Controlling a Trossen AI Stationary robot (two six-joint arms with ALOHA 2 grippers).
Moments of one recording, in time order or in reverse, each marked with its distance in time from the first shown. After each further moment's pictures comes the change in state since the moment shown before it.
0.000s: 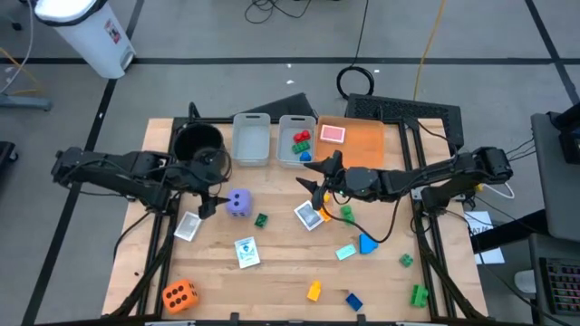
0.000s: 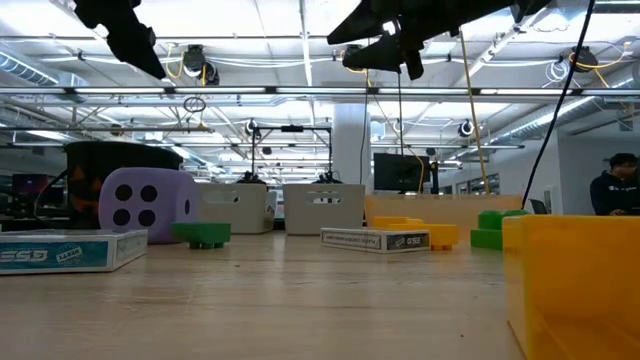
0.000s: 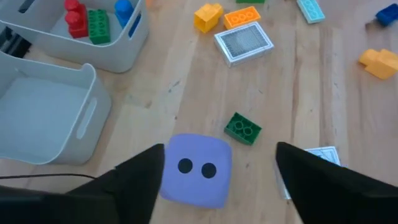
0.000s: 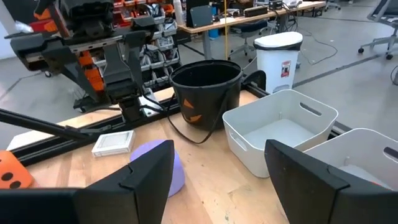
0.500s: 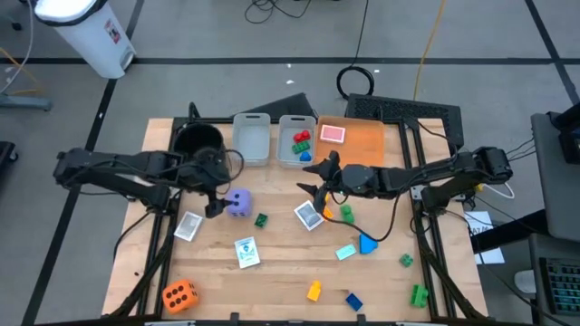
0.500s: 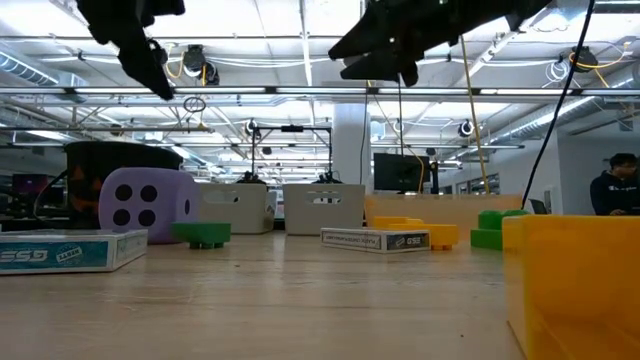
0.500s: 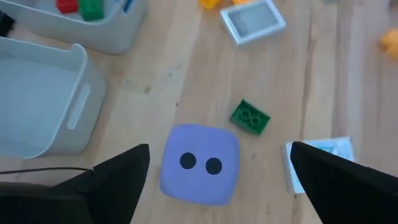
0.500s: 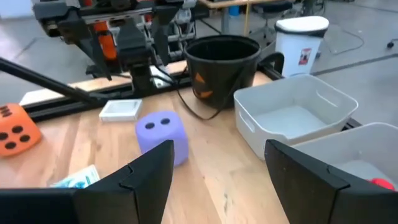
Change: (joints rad) left arm 0.055 0.108 0.000 0.000 0.052 0.042; right arm -0.033 0.000 0.000 -0.087 -0.132 -0.067
